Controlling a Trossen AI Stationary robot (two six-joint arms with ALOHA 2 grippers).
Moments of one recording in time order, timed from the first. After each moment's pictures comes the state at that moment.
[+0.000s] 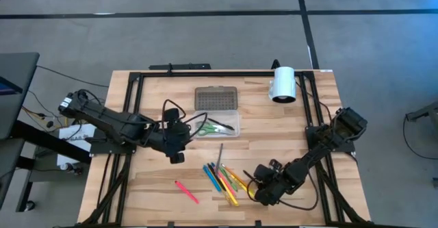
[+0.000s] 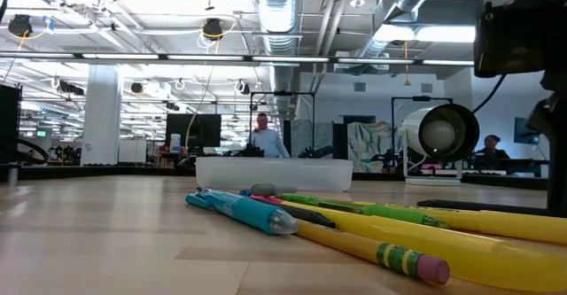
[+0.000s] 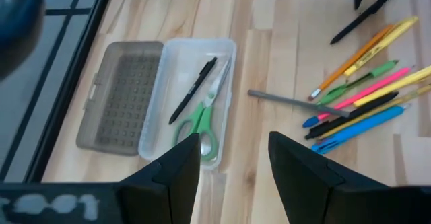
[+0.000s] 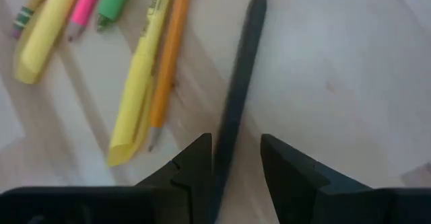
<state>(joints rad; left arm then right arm) -0.39 1.36 1.34 -0.98 -0.52 -0.34 0.73 1.78 0.94 -0.41 0.26 1.16</state>
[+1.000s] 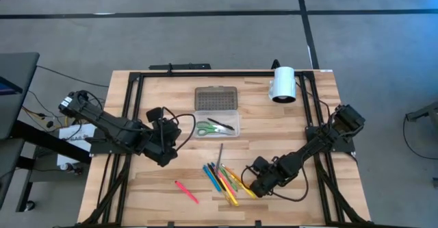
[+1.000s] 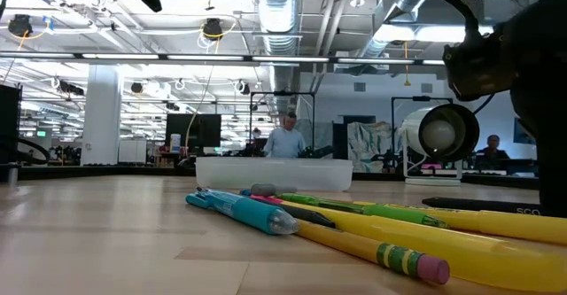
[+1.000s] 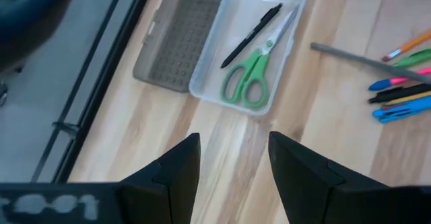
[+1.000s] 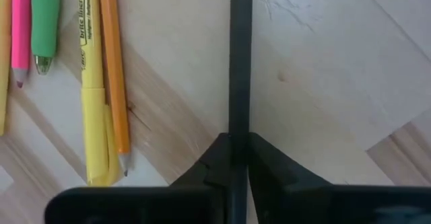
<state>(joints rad) -0.48 1.36 1.34 -1.30 -0.68 -0.69 0.60 1.80 0.94 -0.53 0.14 1.31</state>
